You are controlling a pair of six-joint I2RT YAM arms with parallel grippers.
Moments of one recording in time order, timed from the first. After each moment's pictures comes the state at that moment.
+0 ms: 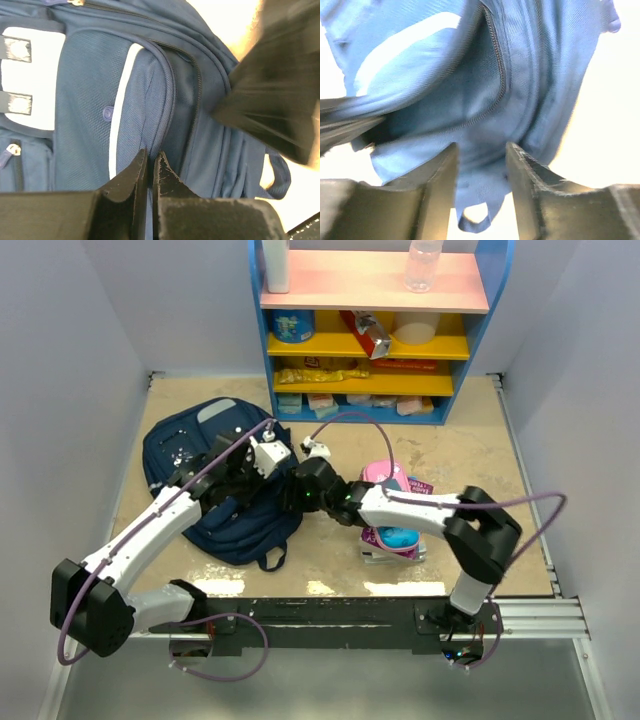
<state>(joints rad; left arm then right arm) -0.47 1.19 0.97 -0.64 0.03 0.35 0.98 1.77 1.10 0.04 0.17 0.86</state>
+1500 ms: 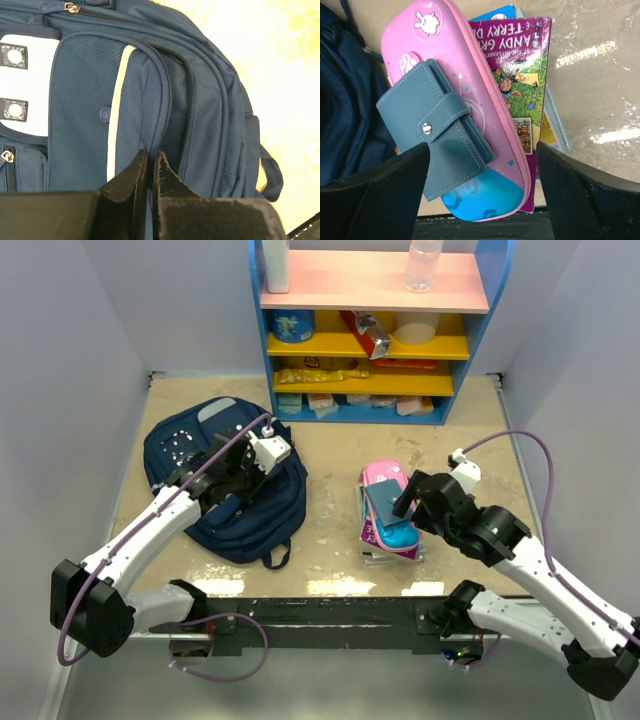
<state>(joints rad) -0.47 1.18 0.95 -0.59 0.07 0.32 0.77 0.84 0.93 -0.96 0.50 1.01</state>
